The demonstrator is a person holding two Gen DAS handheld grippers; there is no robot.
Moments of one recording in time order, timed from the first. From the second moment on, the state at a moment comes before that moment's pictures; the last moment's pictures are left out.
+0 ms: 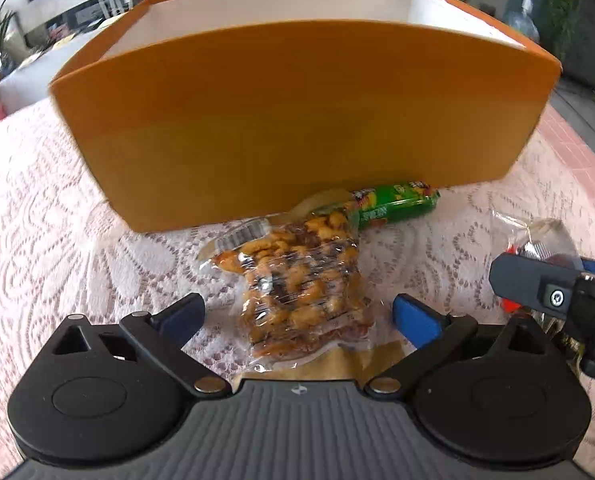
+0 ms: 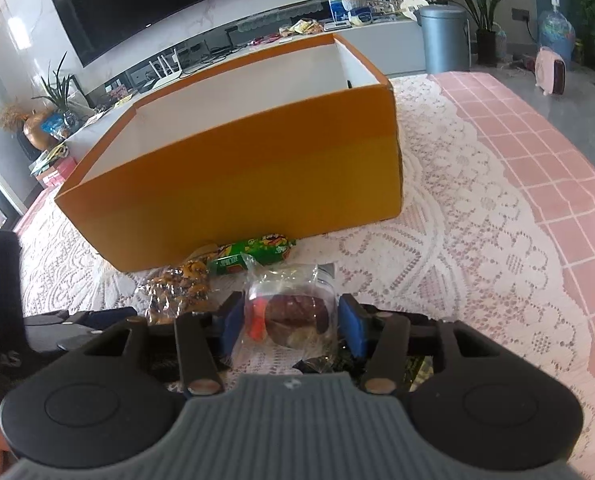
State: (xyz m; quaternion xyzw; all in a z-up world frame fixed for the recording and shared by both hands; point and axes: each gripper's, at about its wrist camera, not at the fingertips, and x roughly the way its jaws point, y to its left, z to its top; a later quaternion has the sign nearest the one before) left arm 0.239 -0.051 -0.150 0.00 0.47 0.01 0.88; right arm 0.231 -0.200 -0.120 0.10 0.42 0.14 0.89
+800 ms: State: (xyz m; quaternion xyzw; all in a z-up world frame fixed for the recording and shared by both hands) left arm 0.233 -0.050 -0.129 -0.01 0.48 0.00 0.88; right arm 0.234 -0.210 -0.123 0.12 0.42 0.13 0.89
